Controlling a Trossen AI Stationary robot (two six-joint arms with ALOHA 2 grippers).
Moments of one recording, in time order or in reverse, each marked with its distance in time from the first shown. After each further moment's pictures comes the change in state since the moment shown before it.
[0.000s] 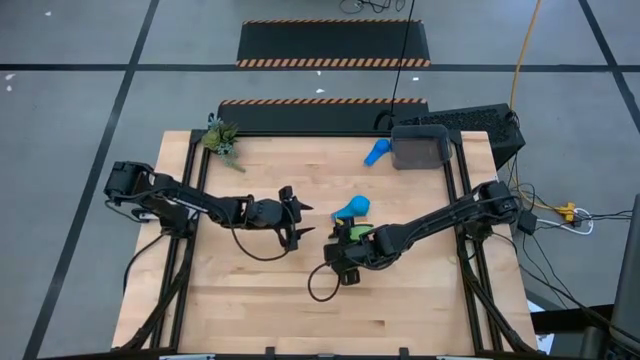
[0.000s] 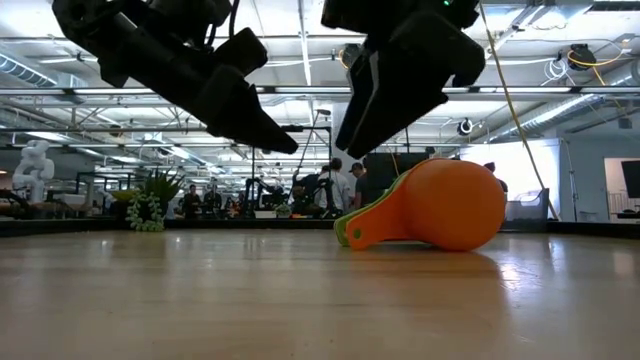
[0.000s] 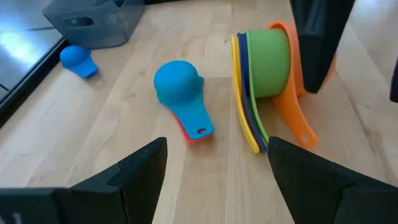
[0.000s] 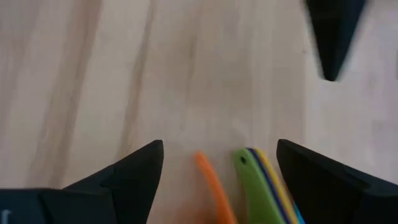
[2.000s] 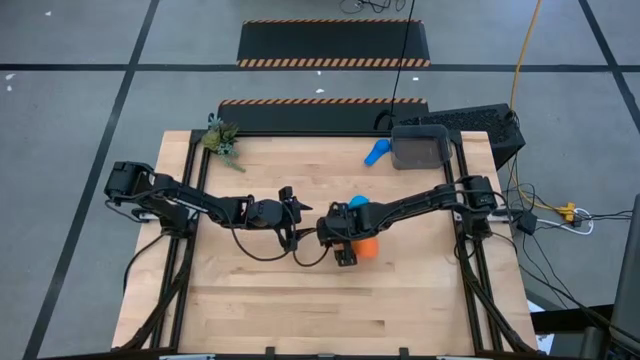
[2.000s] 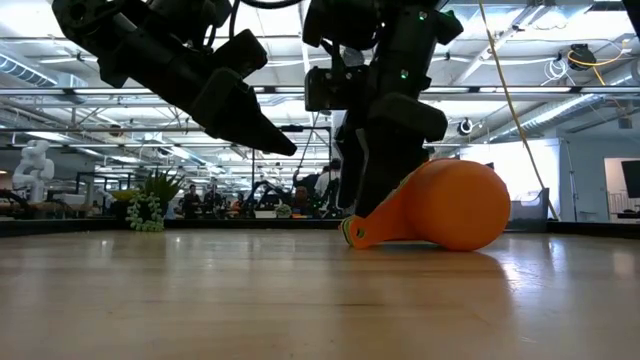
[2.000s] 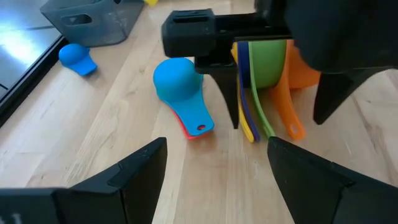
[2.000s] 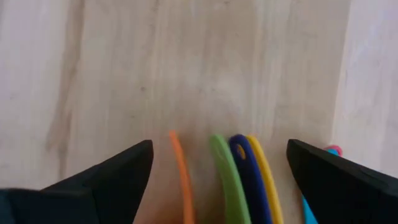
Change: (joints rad) left arm -0.002 0.001 0.000 -0.011 -0.001 0.008; right arm -0.197 0.116 0.044 -0.092 -0.256 -0.106
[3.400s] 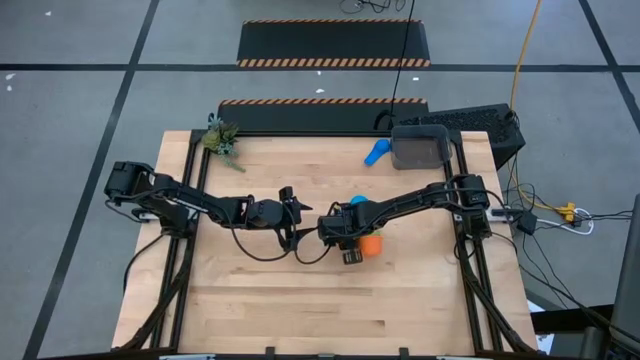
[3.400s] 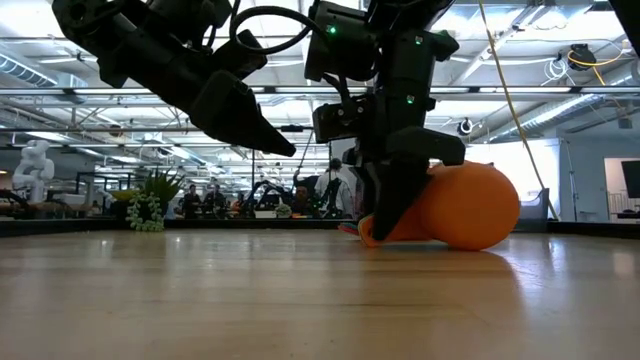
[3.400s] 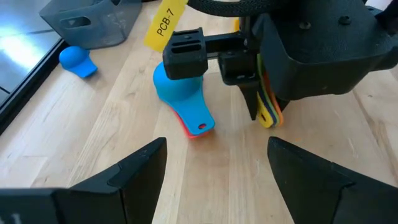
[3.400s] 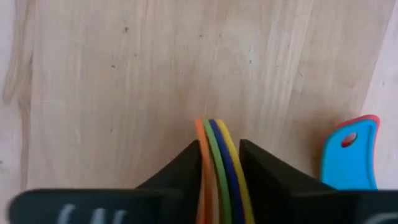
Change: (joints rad) left arm 0.000 0.000 0.000 -0.003 -0.001 0.027; right arm -0.020 0.049 0.000 -0.088 -0.023 -0.048
